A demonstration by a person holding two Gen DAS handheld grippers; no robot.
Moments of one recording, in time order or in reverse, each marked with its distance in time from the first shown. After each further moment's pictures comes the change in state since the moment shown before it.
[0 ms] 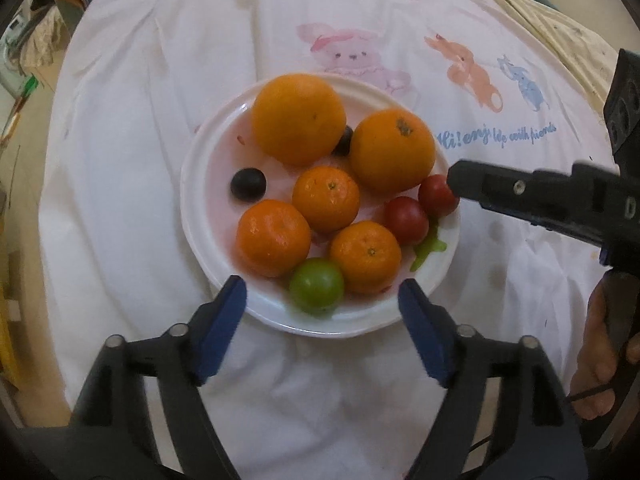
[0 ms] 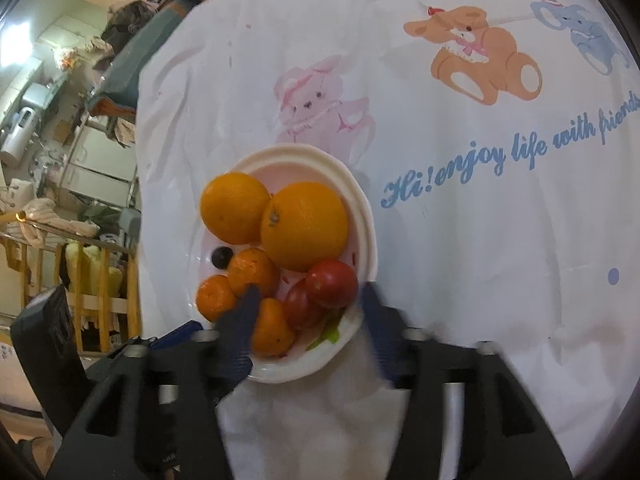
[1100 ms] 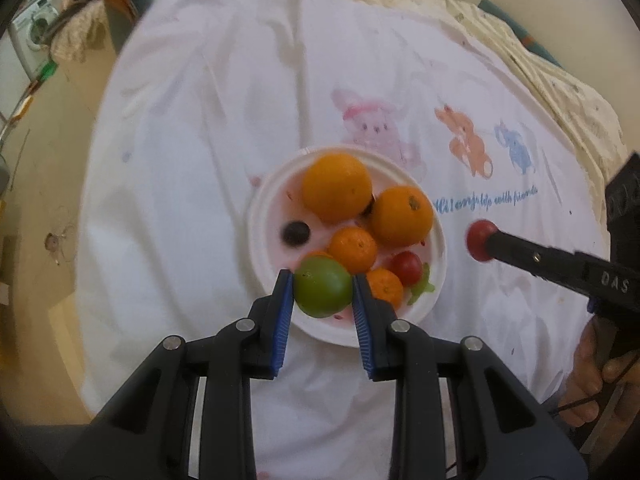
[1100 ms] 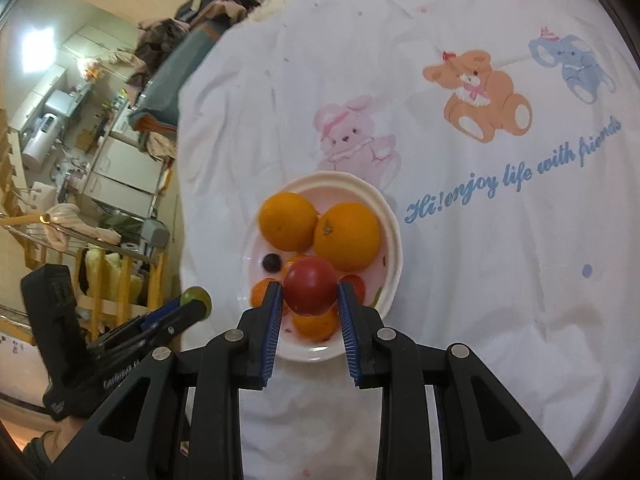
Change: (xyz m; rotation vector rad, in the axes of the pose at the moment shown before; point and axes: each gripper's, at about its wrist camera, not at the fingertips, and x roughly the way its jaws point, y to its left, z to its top) left arm -0.050 0.034 0.008 -0.104 -0.107 -0.048; right arm -0.029 0.020 -0.002 -0.023 -0.033 0.051
